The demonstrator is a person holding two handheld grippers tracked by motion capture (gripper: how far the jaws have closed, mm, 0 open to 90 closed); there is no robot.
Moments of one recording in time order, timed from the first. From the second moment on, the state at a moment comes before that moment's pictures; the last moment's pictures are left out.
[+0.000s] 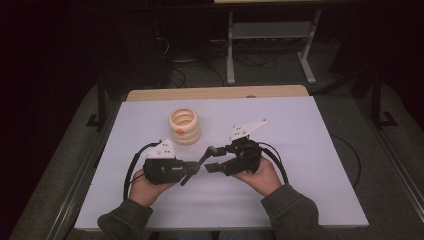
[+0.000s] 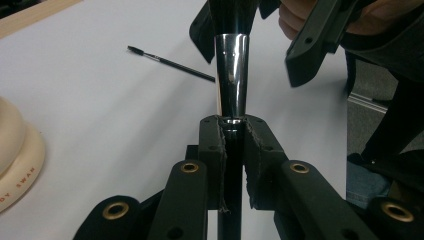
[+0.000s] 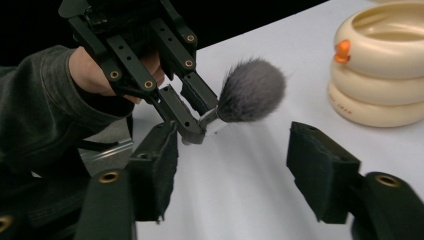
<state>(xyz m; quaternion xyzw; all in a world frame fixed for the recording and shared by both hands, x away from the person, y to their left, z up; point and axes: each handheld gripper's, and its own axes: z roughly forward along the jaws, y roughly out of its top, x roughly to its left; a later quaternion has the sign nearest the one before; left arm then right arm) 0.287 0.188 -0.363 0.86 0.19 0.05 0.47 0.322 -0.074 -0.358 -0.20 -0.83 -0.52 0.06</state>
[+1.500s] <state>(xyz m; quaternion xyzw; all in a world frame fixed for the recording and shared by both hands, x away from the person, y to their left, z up) 0.271 0.203 -0.382 0.85 0.23 0.08 0.46 0.338 -0.085 -0.361 -0.21 -0.84 -0.49 0.09</state>
